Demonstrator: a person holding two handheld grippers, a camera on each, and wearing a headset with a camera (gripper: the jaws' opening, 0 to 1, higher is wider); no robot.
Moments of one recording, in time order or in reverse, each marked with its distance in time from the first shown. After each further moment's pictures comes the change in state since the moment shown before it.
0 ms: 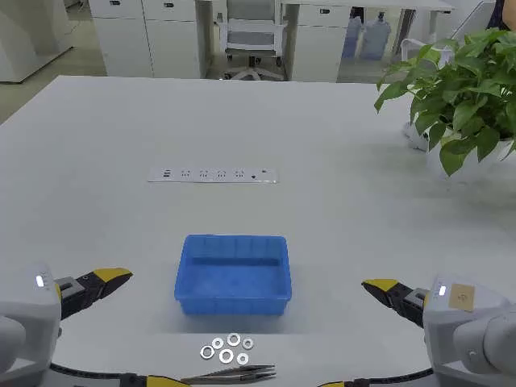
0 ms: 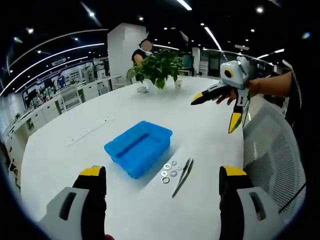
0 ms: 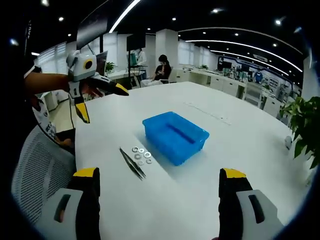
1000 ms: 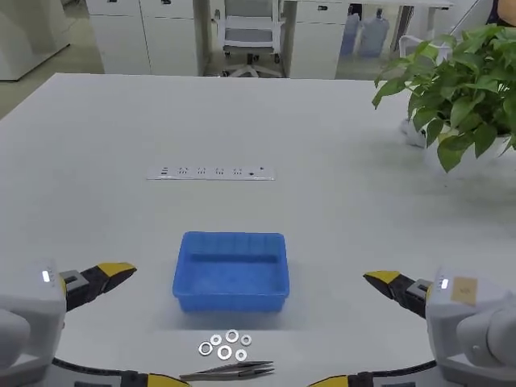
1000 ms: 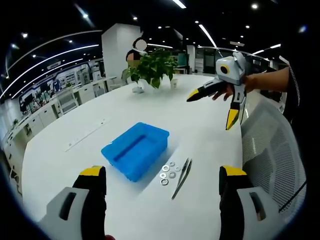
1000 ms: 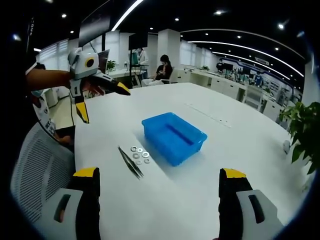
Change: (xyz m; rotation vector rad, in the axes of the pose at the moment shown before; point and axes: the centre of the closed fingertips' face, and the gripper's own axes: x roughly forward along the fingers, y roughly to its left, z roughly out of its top) left arm 0.003 -0.004 0.003 0.022 0.007 -0.016; right arm -0.002 -0.003 0.002 -0.014 -0.002 -0.003
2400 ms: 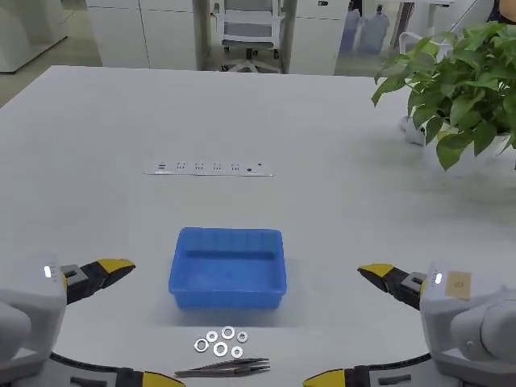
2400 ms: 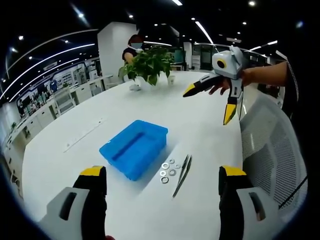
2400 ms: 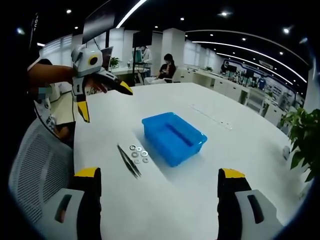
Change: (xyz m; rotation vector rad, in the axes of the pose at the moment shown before) left arm 0.004 0.000 -0.005 0.026 0.027 -0.023; right arm 0.002 -0.003 0.001 -0.044 0.014 0.011
